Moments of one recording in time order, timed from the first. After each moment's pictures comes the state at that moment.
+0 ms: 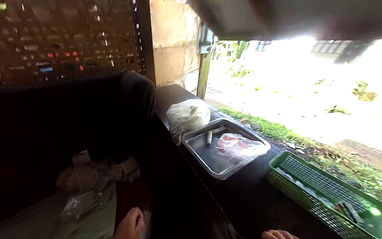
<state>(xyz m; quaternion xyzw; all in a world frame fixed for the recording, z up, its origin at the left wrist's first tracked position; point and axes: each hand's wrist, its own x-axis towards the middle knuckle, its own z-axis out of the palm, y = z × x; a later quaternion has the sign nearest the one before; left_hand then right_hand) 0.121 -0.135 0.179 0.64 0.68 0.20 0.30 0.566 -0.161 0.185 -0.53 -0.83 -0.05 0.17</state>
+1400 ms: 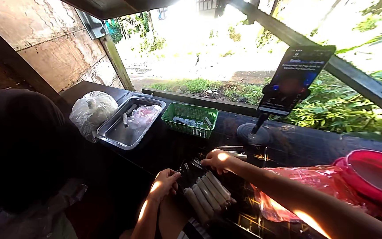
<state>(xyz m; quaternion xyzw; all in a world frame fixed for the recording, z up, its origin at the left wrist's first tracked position) 0.427 -0.146 0.230 0.59 0.52 0.05 0.61 0.665 -0.197 0.256 -0.77 -0.43 0.47 0.06</state>
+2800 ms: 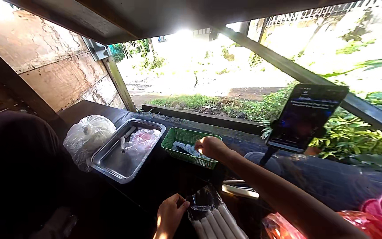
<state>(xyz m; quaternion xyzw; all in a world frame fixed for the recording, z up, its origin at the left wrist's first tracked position) 0.464 -0.116 0.223 0.78 0.49 0.03 0.39 0.711 -0.083 0.319 -0.74 -0.63 0.22 0.08</state>
